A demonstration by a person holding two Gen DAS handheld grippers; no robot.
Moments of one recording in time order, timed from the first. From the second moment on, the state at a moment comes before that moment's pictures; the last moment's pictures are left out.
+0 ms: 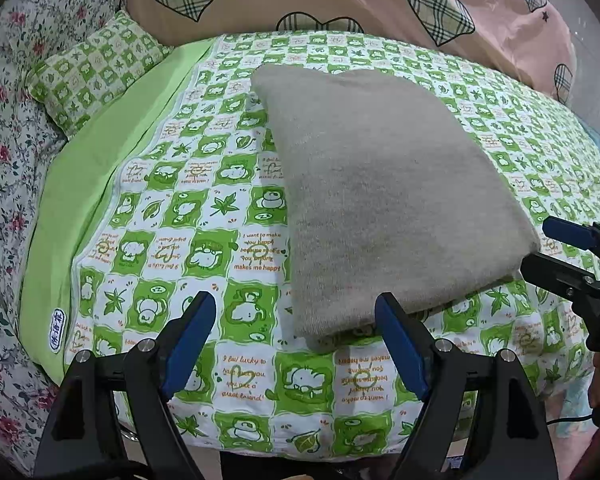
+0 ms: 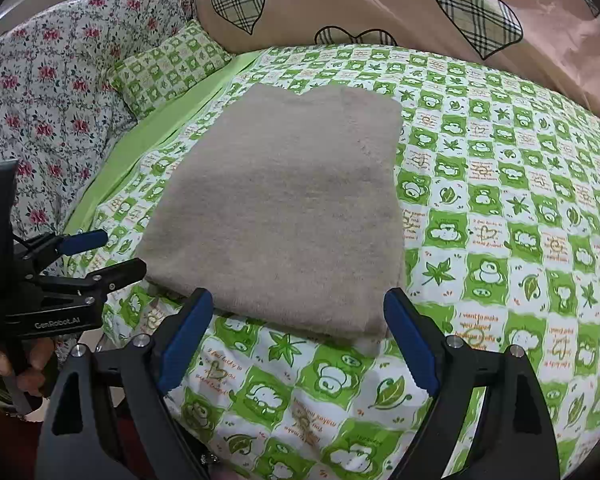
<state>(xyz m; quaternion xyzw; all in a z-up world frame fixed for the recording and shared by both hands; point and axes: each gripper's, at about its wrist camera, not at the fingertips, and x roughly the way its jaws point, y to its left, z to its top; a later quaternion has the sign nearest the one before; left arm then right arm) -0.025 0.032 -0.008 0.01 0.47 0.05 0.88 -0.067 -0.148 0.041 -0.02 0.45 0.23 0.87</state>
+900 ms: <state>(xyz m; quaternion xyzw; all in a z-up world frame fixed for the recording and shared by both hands) 0.021 0.035 0.004 0.01 0.46 0.08 0.88 -0.012 -0.141 0.049 -0.01 0.45 0.23 0.86</state>
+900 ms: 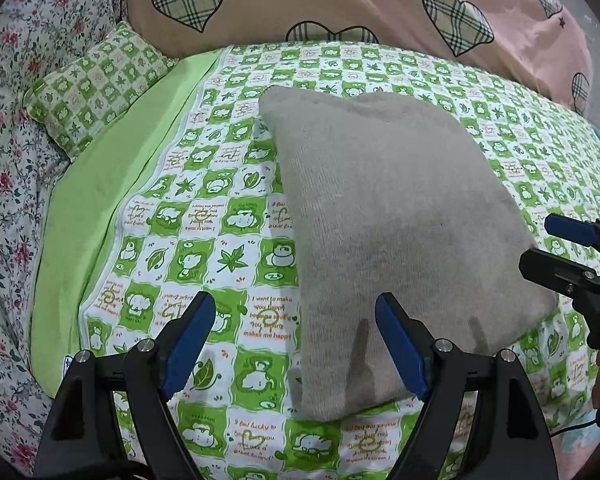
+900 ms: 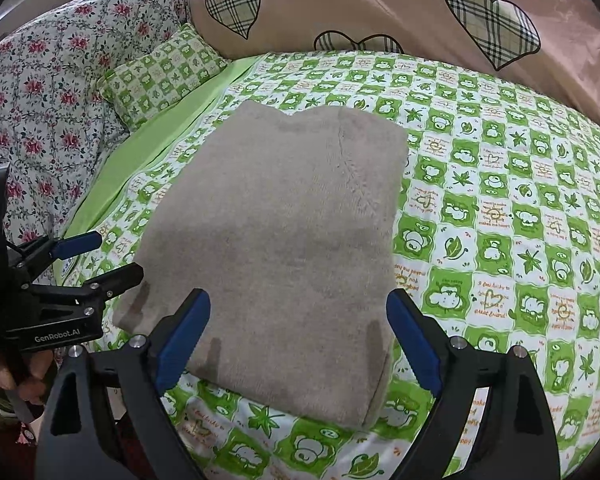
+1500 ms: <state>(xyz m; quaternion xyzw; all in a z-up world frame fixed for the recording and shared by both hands) 0.036 0.038 0.006 0.01 0.46 0.08 0.88 0.005 -0.141 0.045 -0.01 0.45 0.23 0.86</state>
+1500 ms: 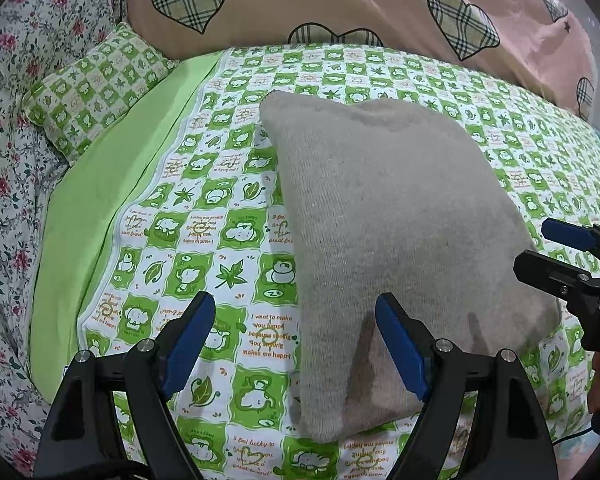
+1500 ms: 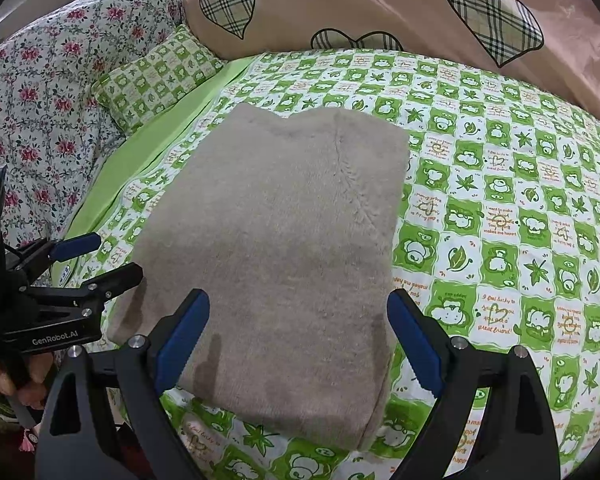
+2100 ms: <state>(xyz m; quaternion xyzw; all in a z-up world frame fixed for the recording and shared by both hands) 0.041 0.044 0.005 -0.03 0.46 0.07 0.88 0.011 -0.141 0.040 0.01 0.46 0.23 0.86</state>
